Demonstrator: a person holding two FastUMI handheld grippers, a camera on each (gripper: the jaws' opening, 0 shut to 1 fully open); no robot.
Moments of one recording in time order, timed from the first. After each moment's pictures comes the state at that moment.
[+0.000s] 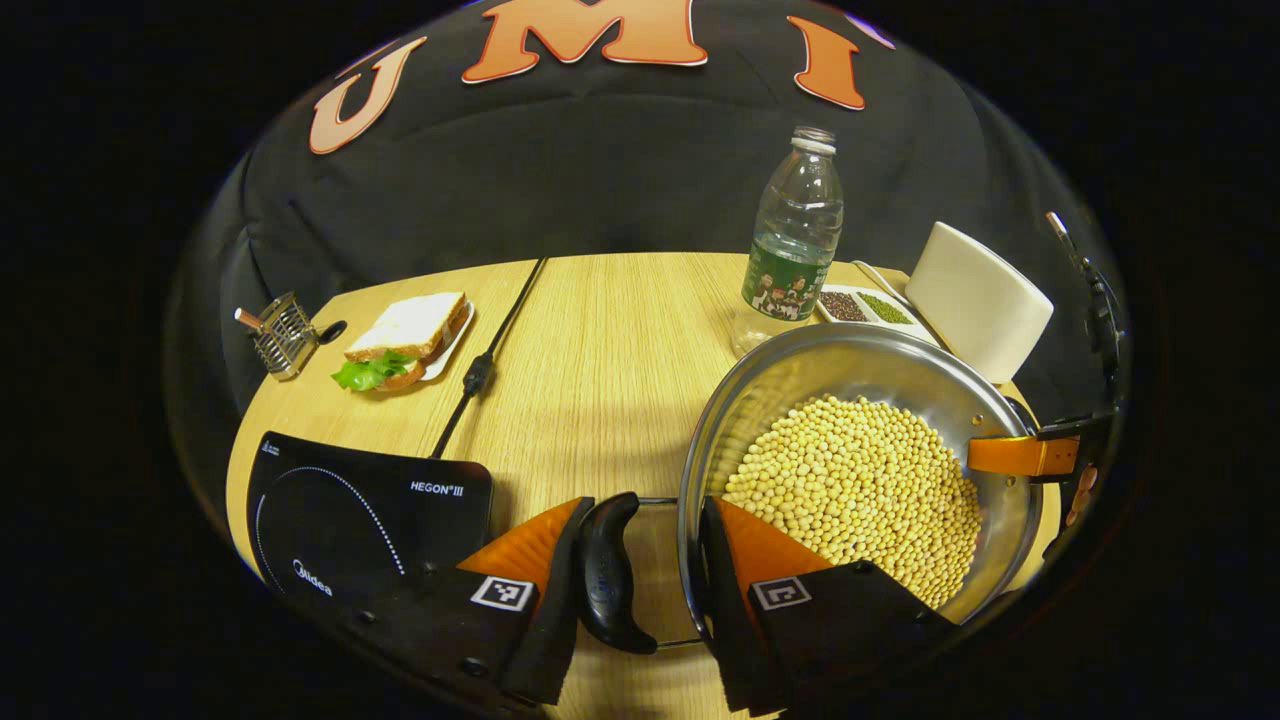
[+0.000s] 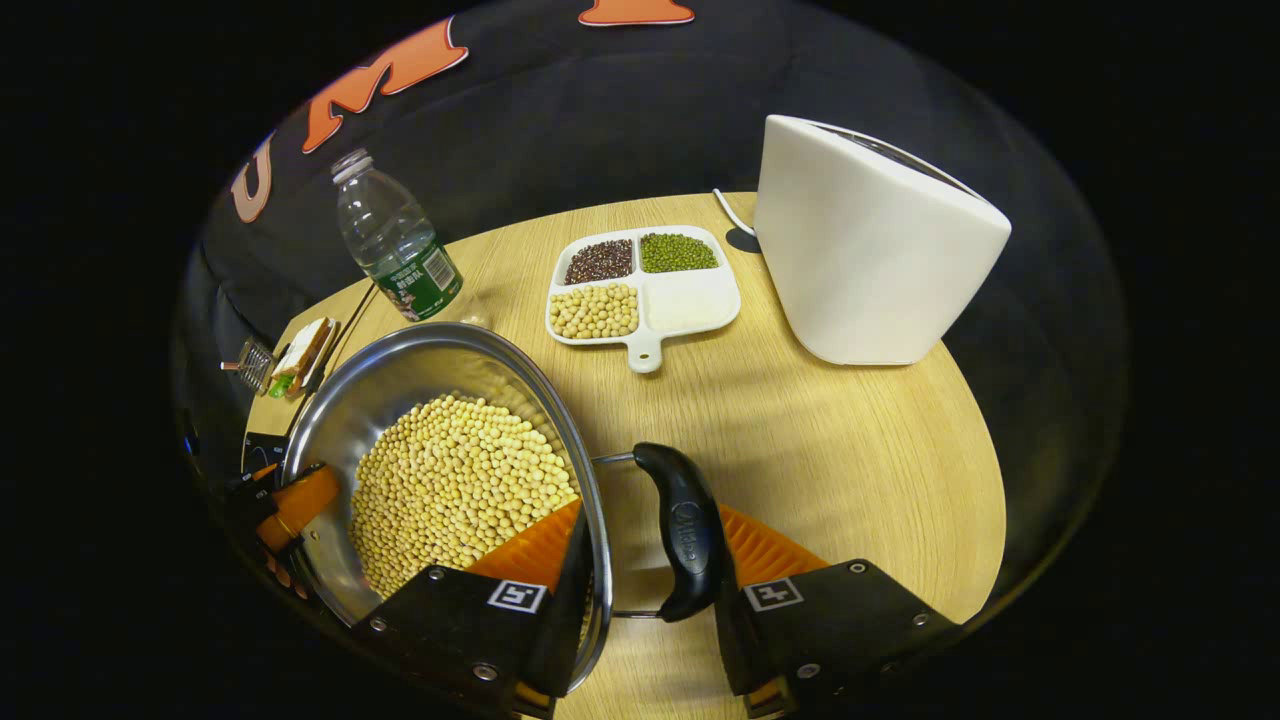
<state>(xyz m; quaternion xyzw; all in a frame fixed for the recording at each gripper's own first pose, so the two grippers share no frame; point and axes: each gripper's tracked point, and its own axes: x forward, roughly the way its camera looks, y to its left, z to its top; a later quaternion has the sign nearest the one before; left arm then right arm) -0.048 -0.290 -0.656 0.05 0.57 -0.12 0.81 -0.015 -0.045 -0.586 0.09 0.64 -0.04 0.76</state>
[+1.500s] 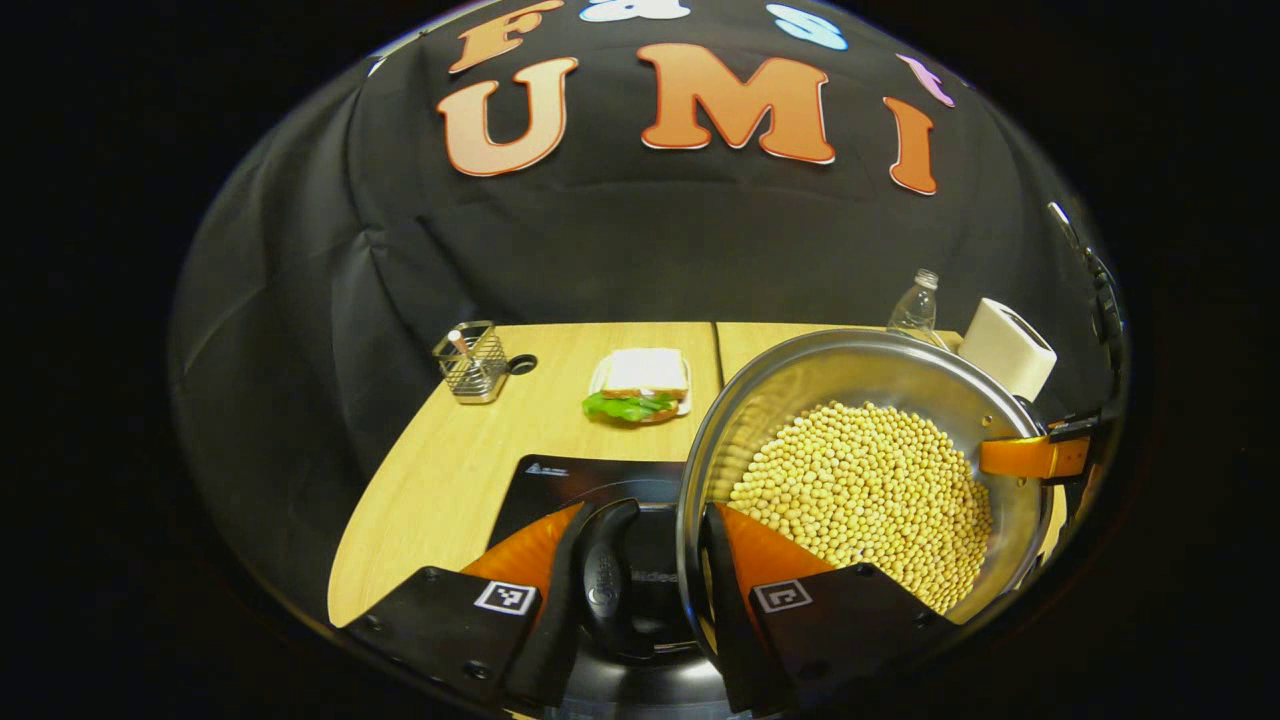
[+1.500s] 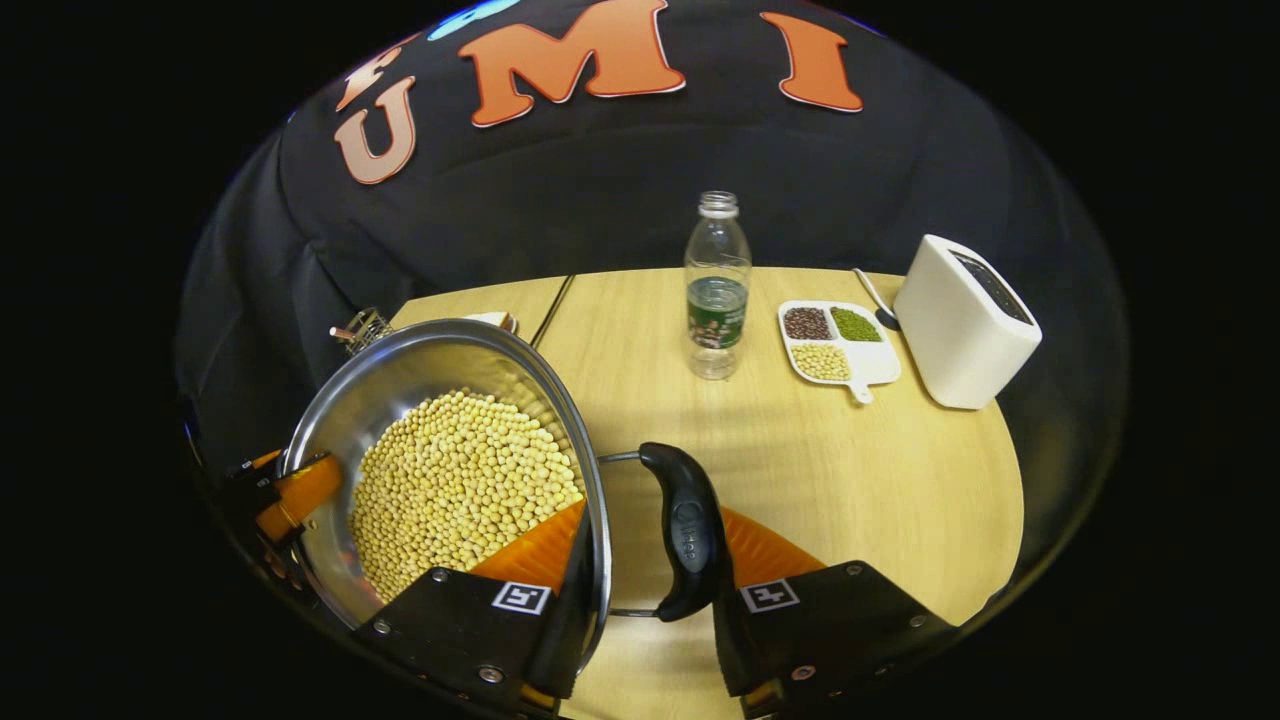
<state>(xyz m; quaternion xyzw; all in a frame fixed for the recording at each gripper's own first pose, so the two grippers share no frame) -0.023 -0.059 -0.503 0.07 0.51 -0.04 0.86 0.002 0.177 -0.458 0.07 0.59 0.05 0.80</state>
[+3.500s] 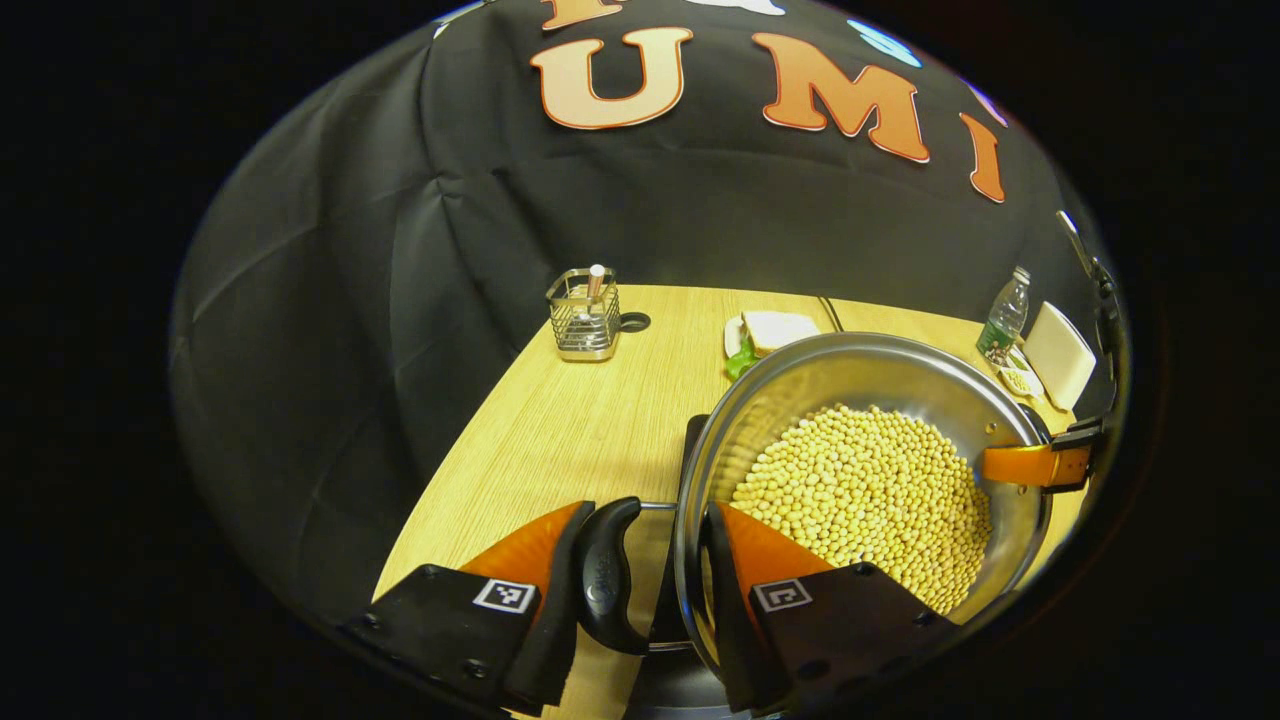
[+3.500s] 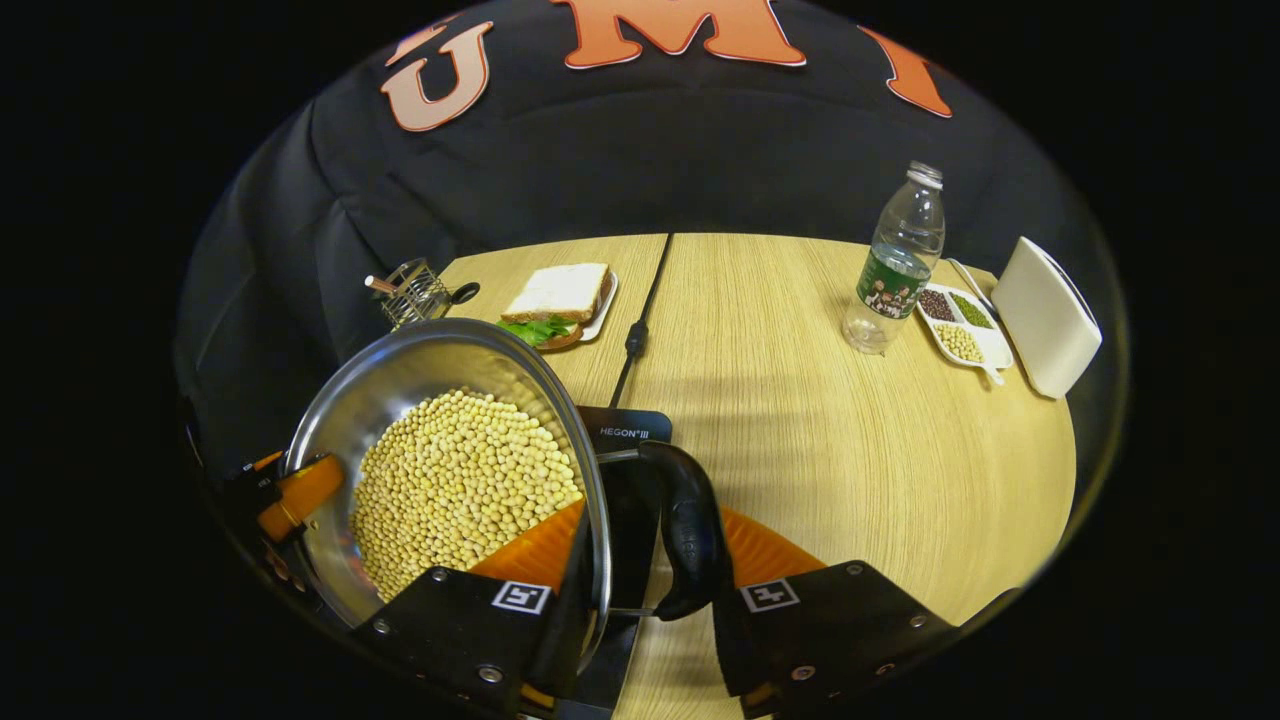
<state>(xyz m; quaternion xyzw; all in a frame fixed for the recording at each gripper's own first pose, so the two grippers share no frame) -0.017 0.047 -0.486 0.07 0.53 0.01 0.84 -0.006 0.331 -0.505 0.07 0.61 0.08 0.79</state>
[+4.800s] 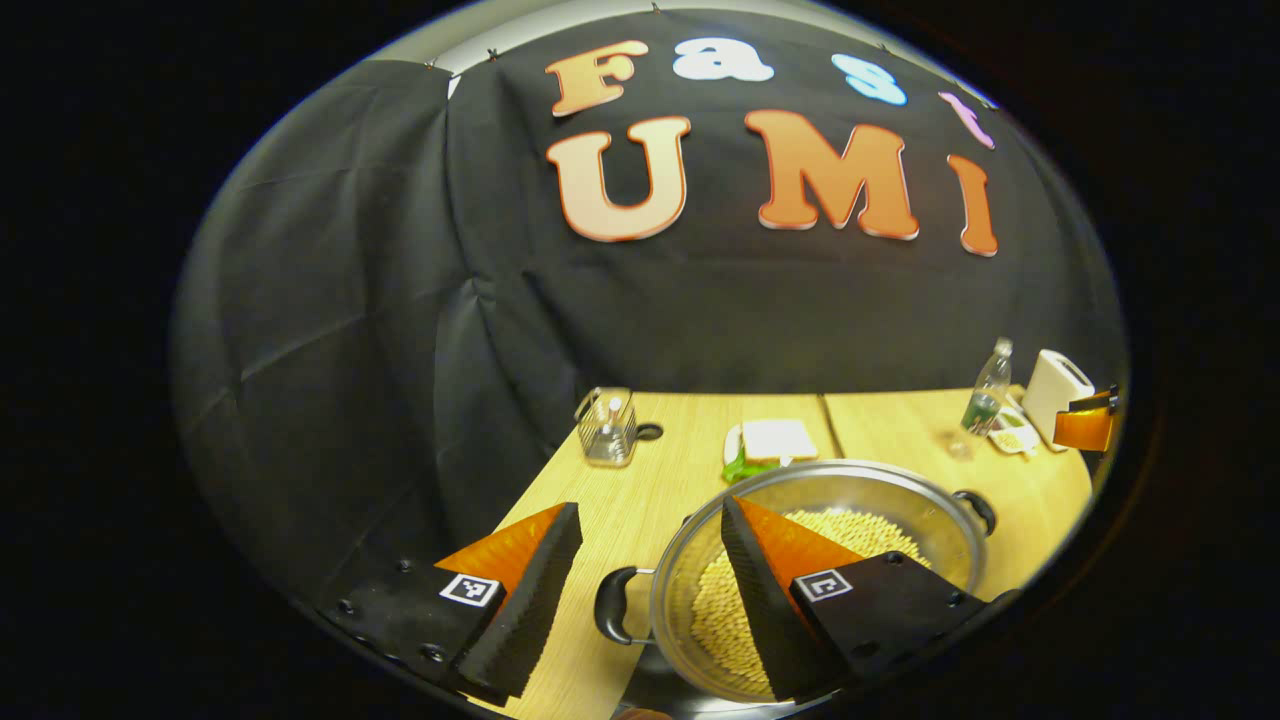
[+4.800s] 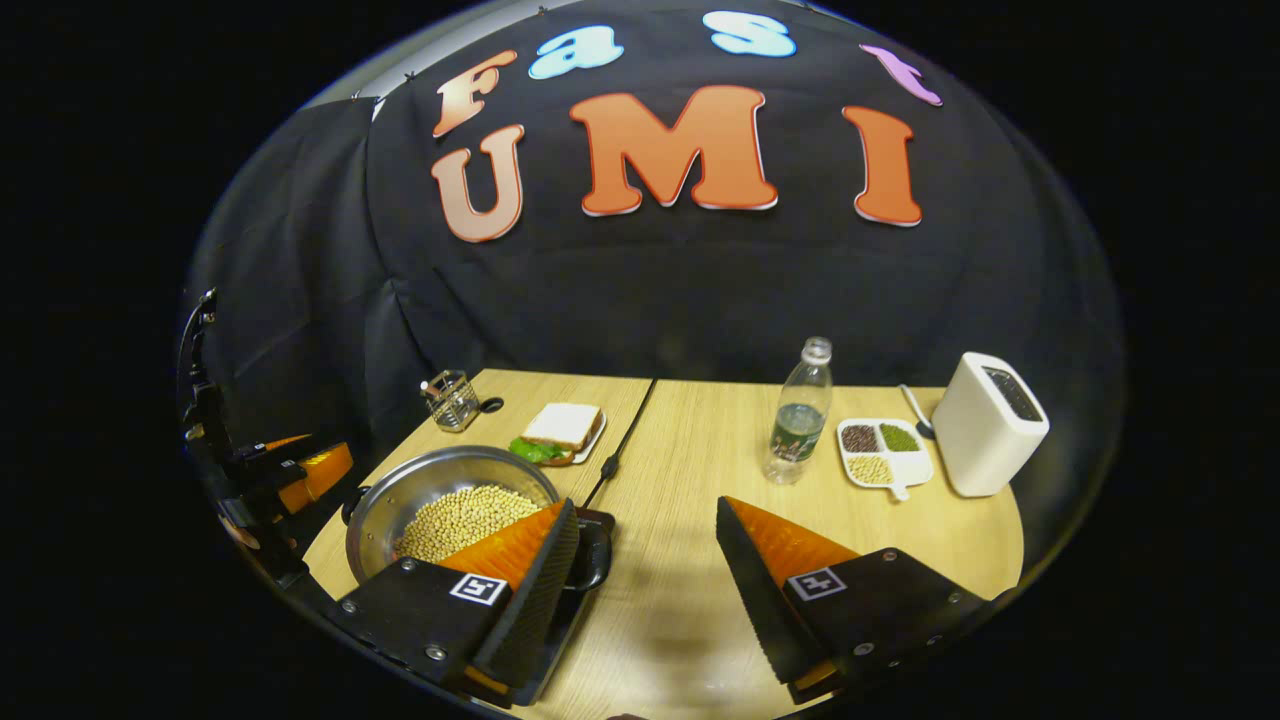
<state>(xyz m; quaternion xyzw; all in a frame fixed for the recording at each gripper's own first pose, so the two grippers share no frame) 0.039 0.004 -0.345 0.09 0.37 0.02 0.93 0.051 0.229 -0.340 0.06 0.42 0.10 0.90</state>
